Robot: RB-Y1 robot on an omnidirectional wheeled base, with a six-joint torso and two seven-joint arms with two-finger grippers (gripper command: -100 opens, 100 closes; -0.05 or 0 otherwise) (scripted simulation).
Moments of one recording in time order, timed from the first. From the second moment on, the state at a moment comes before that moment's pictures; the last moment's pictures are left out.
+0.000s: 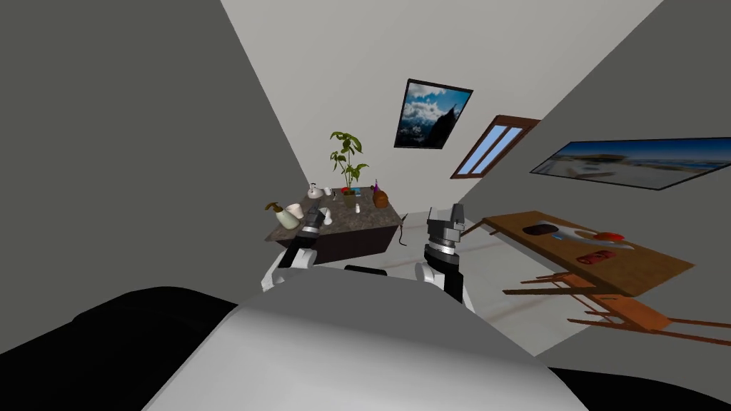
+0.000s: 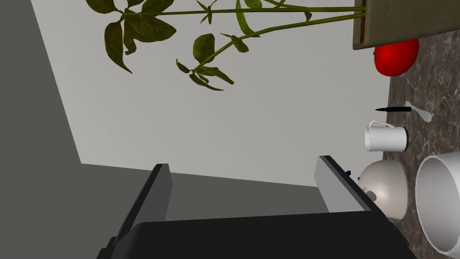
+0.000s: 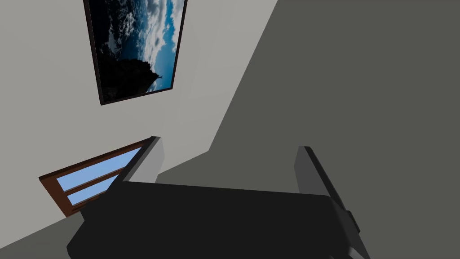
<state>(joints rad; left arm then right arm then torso) 0.47 0.24 0.05 -2.19 0.14 -0.20 0.00 0.49 -0.02 0.00 -2.29 -0.04 -0.54 0.01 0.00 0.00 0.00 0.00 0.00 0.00</state>
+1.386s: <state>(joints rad) 0.42 0.46 0.23 -2.16 0.29 0.19 0.00 0.49 -0.02 0.00 -2.29 -0.04 -0.54 0.01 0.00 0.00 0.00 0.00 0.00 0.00</state>
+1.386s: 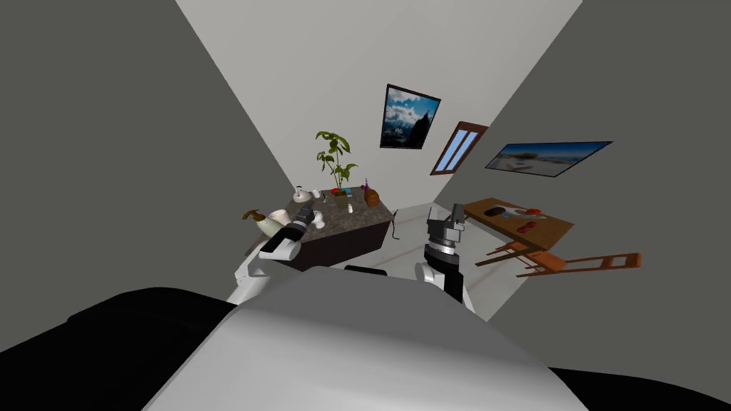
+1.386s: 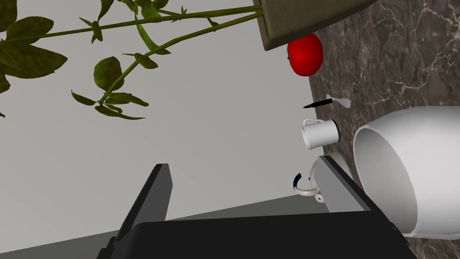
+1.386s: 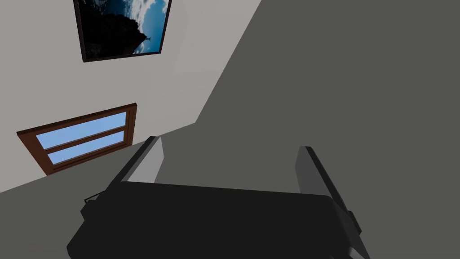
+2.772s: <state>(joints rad) 0.40 0.66 0.41 -2.10 0.48 0.61 0.03 0.49 -0.02 0.00 -2.29 -0.04 -0.54 0.01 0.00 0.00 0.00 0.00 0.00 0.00</state>
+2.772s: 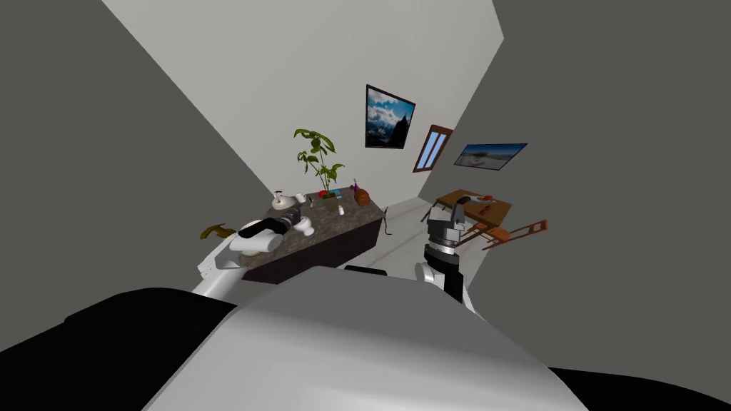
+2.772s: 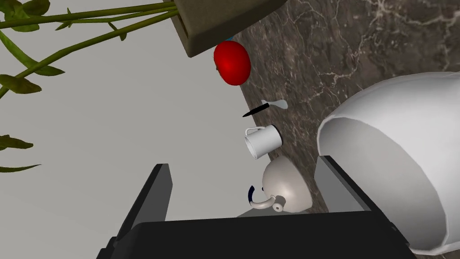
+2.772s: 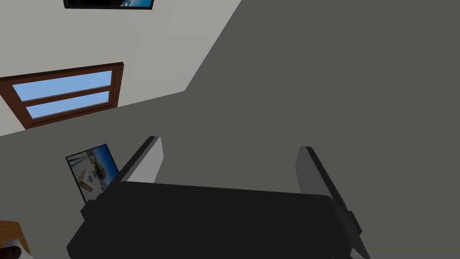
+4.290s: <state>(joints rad) 0.40 0.81 0.56 -2.03 0.68 1.06 0.06 0.49 -0.02 0.00 -2.29 -0.04 -0.54 0.01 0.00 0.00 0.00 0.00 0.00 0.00</state>
